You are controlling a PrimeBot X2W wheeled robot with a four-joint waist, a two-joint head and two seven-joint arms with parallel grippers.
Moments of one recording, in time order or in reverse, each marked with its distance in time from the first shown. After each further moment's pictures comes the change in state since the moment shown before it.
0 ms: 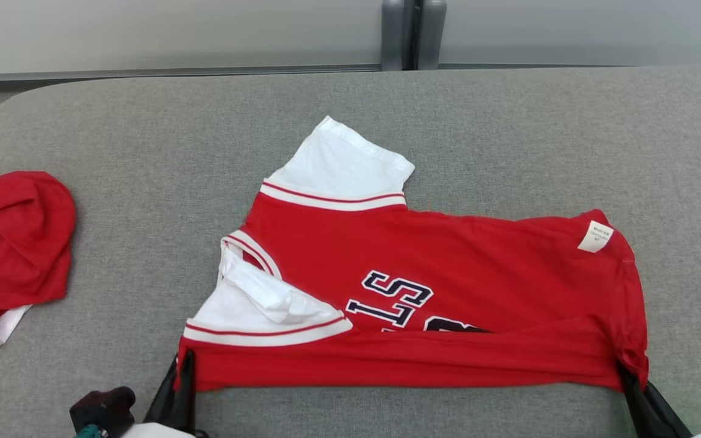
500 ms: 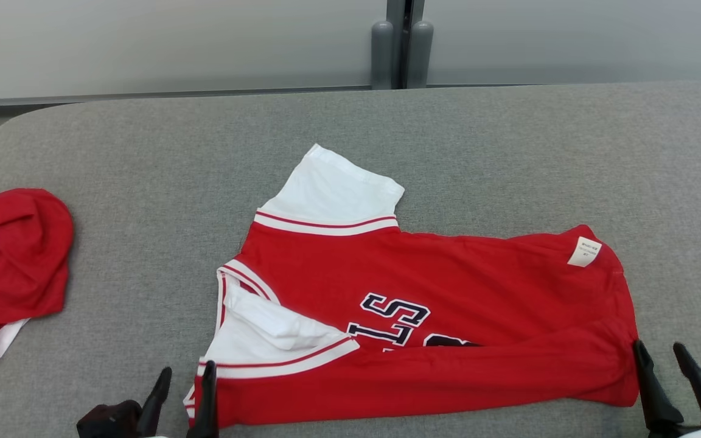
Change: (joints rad) left arm 0.087 0.001 -0.043 -0.078 0.016 0.039 0.041; right arm 0.010 -0.011 -0.075 0.007 -0.020 -0.001 -0.024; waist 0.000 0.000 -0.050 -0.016
